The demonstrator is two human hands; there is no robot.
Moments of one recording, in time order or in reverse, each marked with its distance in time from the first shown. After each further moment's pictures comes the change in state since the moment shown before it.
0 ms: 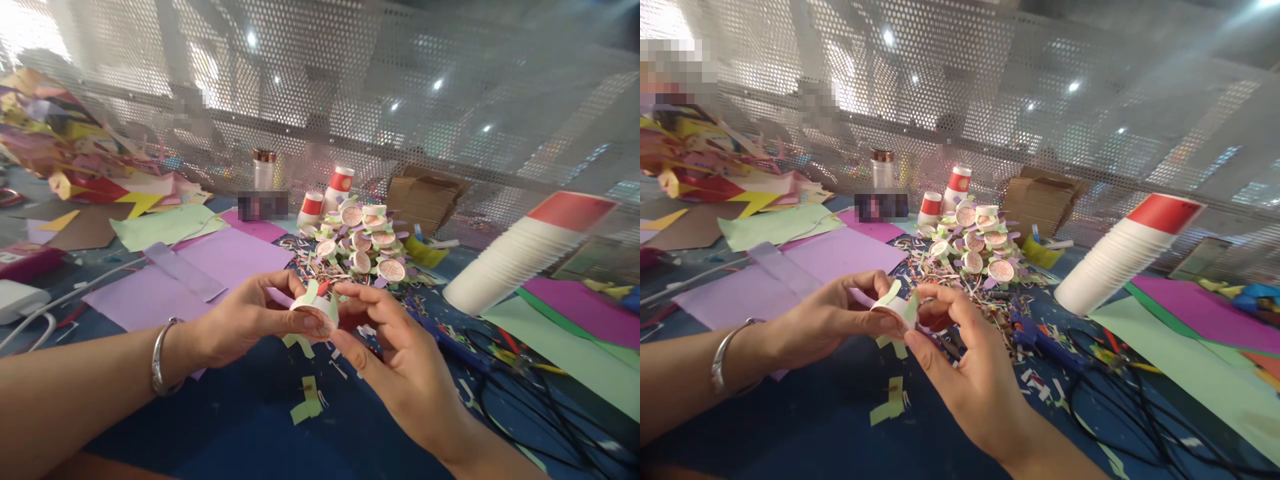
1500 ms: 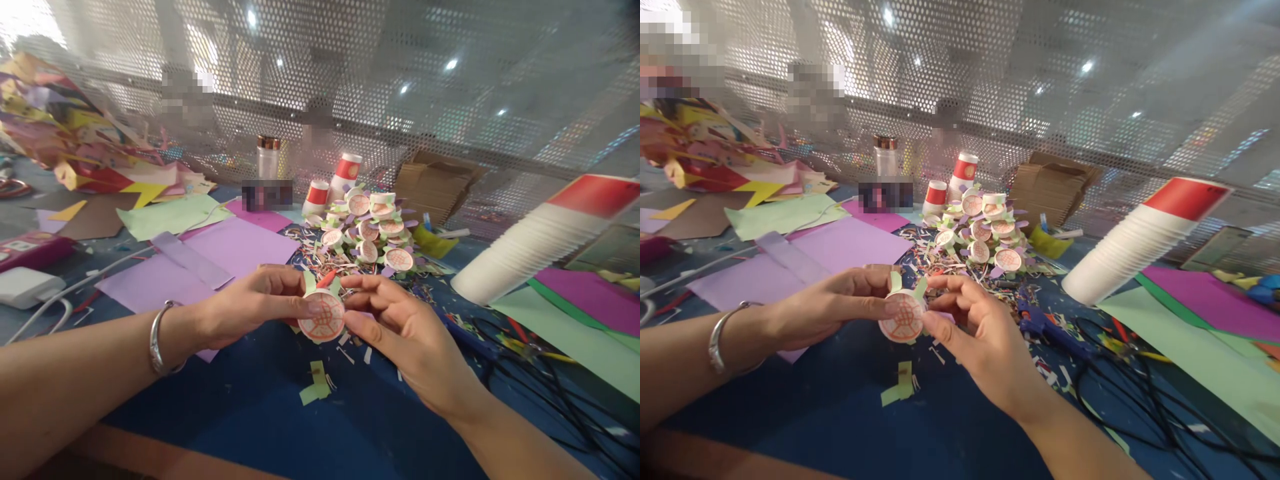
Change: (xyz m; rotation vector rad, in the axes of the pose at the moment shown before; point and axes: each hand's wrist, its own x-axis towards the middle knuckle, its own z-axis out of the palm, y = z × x) left_hand -0.005 0.013 -0.004 0.355 -0.066 -0.120; right_hand 0.008 0.007 -0.008 0.270 -0.155 0.298
